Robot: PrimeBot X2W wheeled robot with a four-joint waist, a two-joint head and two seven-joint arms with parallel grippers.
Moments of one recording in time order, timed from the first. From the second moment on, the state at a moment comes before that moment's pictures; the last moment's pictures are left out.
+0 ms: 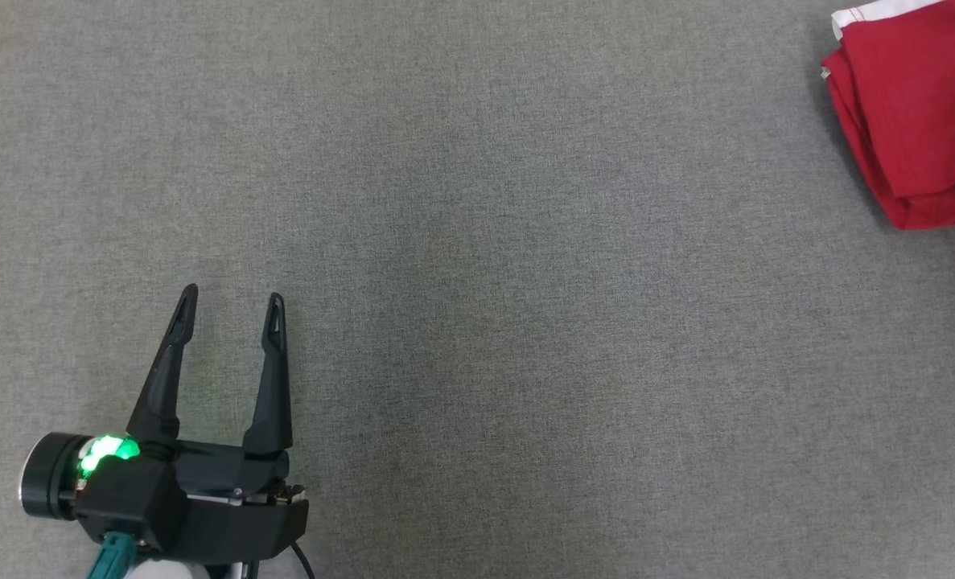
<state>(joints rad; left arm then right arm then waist) -0.17 0.05 -0.04 -0.09 -0.05 -0.13 -0.26 -1.21 -0.75 0.82 1.15 0.32 0.13 -0.16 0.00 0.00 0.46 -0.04</state>
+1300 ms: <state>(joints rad) 0.04 0.05 0.02 0.03 -0.09 -0.12 -0.26 -0.29 -0.32 0.05 0.38 0.27 0.13 -0.26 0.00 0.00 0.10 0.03</state>
